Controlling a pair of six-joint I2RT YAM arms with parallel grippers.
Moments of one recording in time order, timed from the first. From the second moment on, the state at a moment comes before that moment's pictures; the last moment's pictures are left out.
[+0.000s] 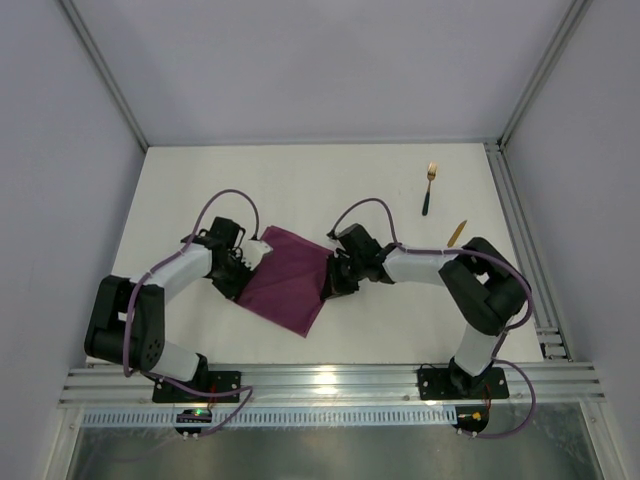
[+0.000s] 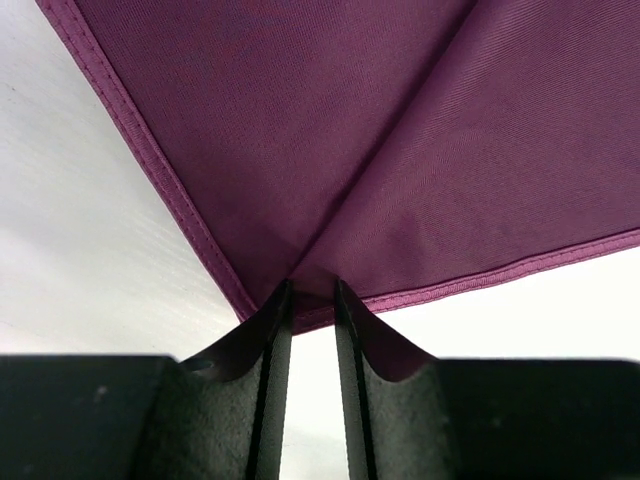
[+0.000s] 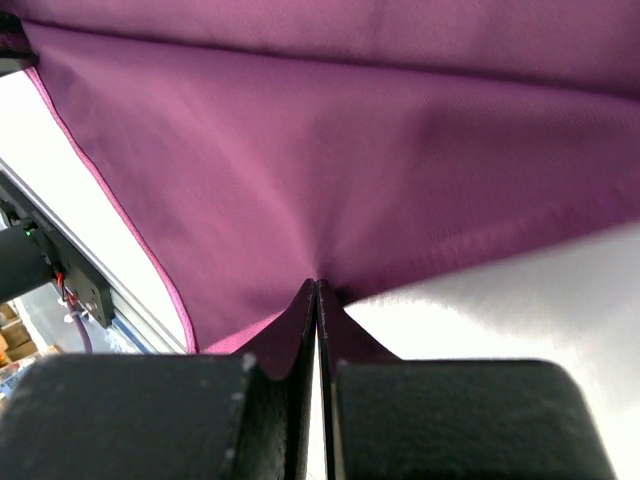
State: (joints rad) left arm -0.26 1.47 0.79 -0.68 0.17 0.50; right arm 0.72 1.77 0.89 -0.07 -0.41 0.65
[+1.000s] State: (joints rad) left arm -0.24 1.35 0.81 -0.82 0.22 0.58; right arm 0.43 1.72 1.03 -0.27 -0.37 0.41
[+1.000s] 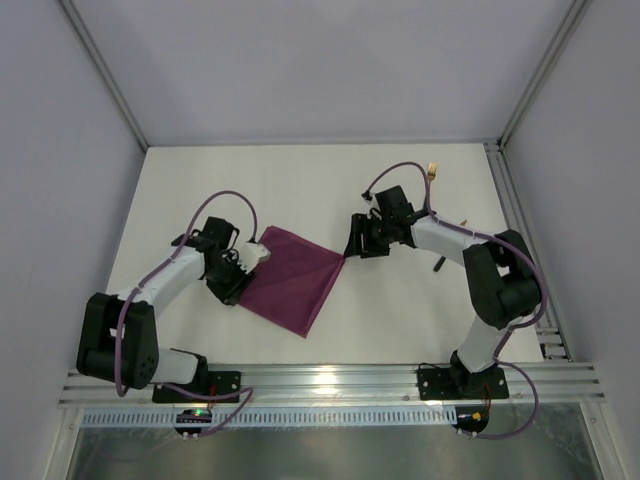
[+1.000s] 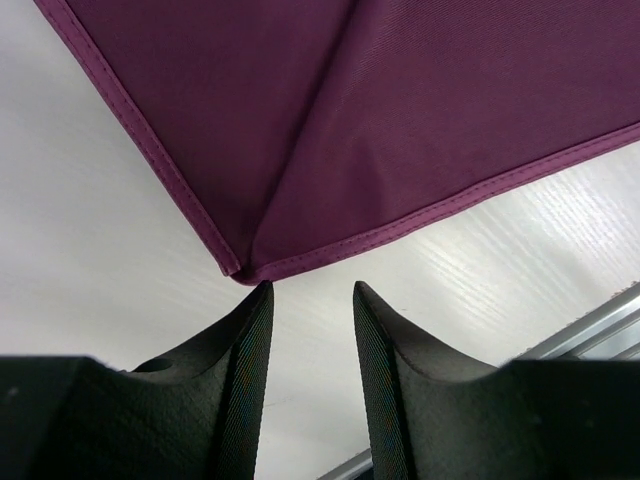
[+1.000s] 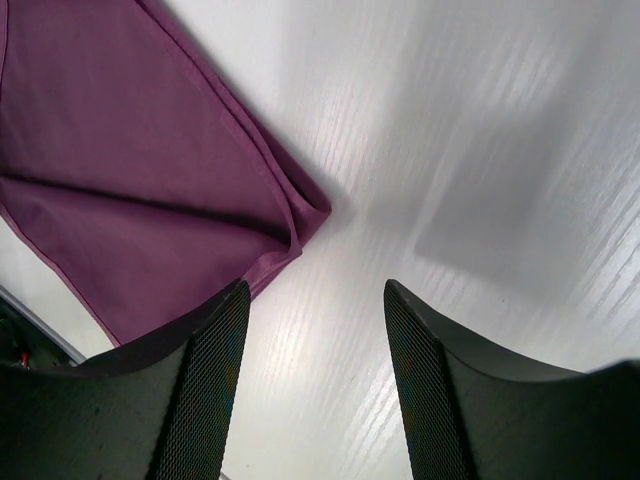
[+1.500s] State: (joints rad) left arm -0.24 1.53 0.84 -0.68 0.07 0.55; right arm 0.42 1.85 1.11 -0.28 -0.41 0.36
